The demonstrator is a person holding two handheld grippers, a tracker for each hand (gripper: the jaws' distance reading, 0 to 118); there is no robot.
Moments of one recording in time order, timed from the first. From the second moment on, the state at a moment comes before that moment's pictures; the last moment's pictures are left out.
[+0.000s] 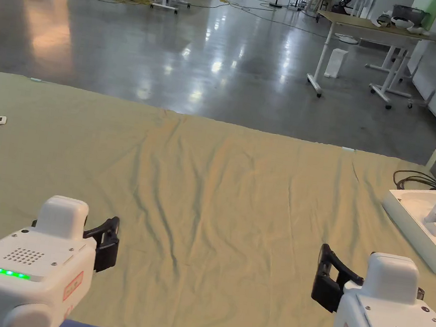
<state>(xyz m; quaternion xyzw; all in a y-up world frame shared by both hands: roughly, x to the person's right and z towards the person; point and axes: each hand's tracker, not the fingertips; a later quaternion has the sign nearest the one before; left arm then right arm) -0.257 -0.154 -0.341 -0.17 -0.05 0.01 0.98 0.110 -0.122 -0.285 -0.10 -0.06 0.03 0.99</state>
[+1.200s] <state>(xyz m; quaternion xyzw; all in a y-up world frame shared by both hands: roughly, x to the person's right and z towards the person) -0.430 -0.244 -0.352 -0.50 -0.11 0.17 0.84 0.110 -0.162 -0.317 -0.17 -0.07 0.02 0.98</state>
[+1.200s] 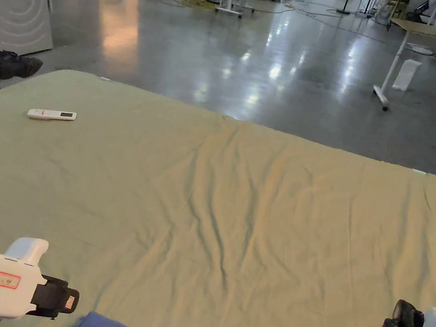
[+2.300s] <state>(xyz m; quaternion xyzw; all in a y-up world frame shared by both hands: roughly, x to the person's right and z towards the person) -0.440 -0.352 -0.350 -0.57 -0.24 0.36 0.70 0.086 -0.178 -0.315 -0.21 -0.05 0.04 0.98</state>
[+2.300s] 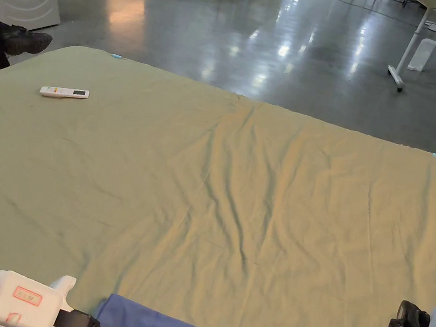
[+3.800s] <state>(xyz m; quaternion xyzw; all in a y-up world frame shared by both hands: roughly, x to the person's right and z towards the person) -0.282 -0.188 -0.316 -0.55 -0.23 0.24 0.77 0.117 -0.187 -0.298 -0.21 -0.04 0.00 0.98</state>
